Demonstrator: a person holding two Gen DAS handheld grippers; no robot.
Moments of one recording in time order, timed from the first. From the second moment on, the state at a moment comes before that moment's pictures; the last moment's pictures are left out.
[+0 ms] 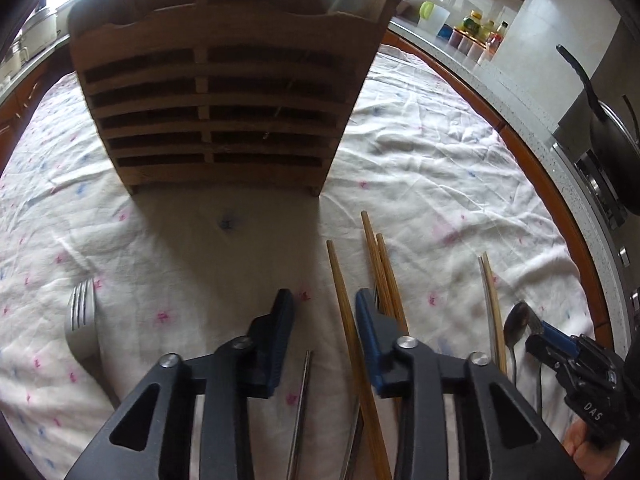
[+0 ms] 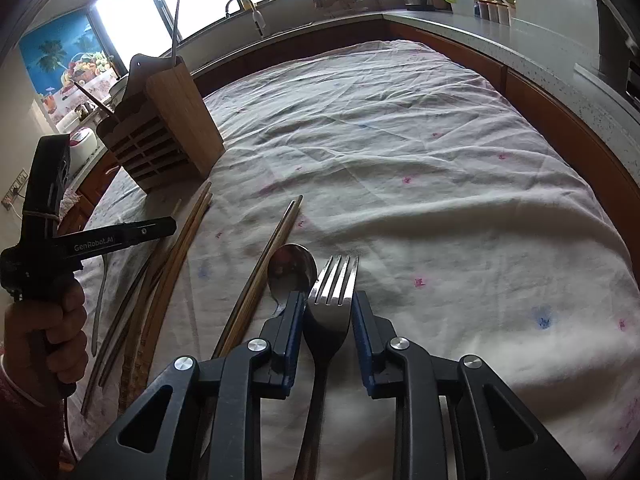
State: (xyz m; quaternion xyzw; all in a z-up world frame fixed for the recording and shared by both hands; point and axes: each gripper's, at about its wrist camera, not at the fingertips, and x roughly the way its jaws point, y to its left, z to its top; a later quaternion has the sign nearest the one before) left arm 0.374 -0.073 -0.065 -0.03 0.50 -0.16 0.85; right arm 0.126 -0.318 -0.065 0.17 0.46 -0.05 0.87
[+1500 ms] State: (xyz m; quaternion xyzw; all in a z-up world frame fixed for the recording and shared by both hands) left arm 0.212 0.016 0.067 -0.10 0.37 -0.21 0.90; right arm 0.089 -0.275 0.052 0.20 0.32 0.02 0.93
